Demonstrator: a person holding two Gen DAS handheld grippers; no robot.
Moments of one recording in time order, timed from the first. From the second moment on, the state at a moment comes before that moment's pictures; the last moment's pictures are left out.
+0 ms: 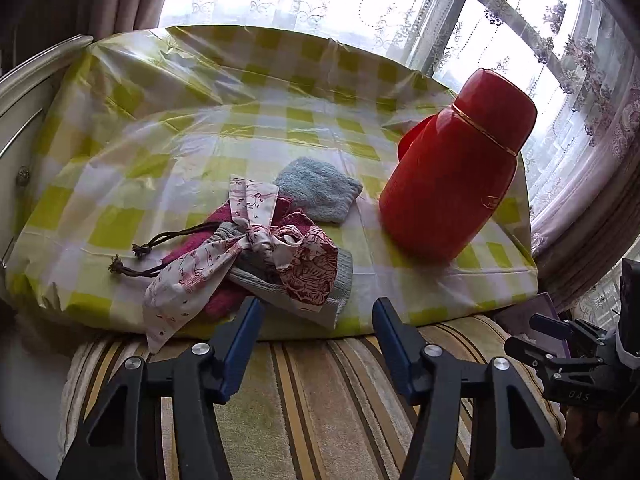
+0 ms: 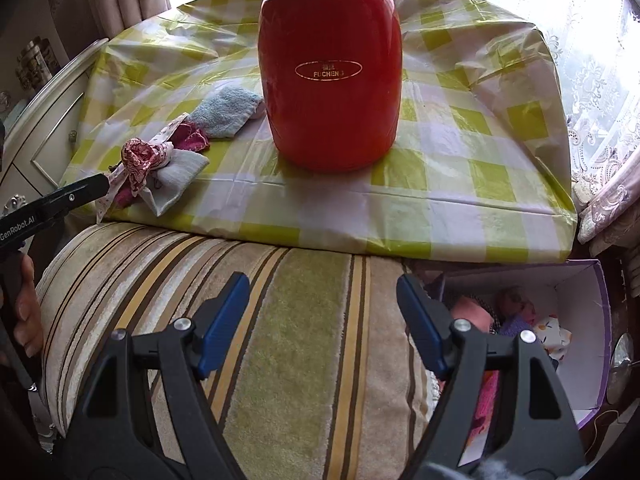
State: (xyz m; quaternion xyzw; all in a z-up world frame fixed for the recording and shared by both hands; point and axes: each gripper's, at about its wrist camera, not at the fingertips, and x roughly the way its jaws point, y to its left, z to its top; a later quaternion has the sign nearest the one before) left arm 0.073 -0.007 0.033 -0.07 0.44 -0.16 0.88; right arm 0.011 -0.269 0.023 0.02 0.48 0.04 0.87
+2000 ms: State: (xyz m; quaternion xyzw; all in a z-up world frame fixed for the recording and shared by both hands) left arm 0.171 0.094 -0.001 -0.32 0.35 -0.08 0.88; right arm 0.135 -0.109 -0.010 -0.06 0.50 0.25 0.83
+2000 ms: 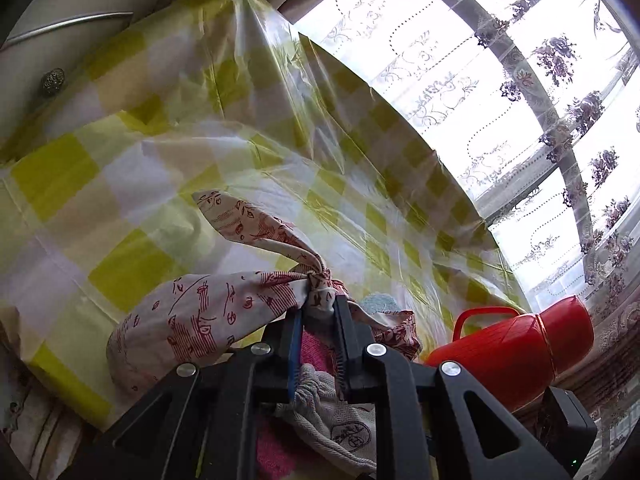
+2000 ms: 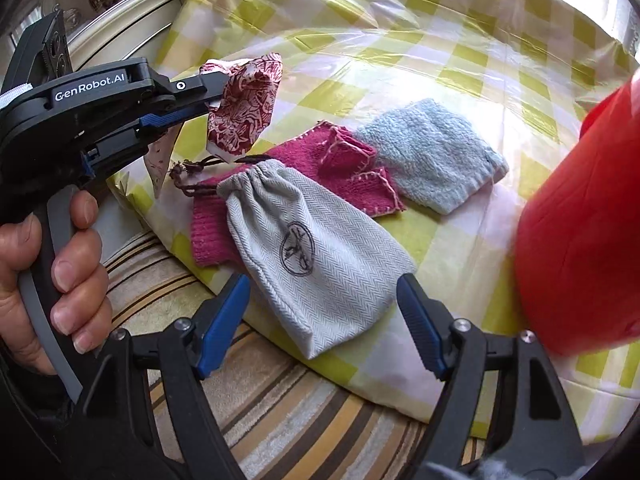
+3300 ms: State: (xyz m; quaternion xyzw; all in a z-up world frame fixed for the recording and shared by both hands) left arm 0.144 0.080 0.018 -0.28 0.31 -0.07 0.91; right arm 0.118 -0.139 0.010 0.00 0.45 0.22 0.87
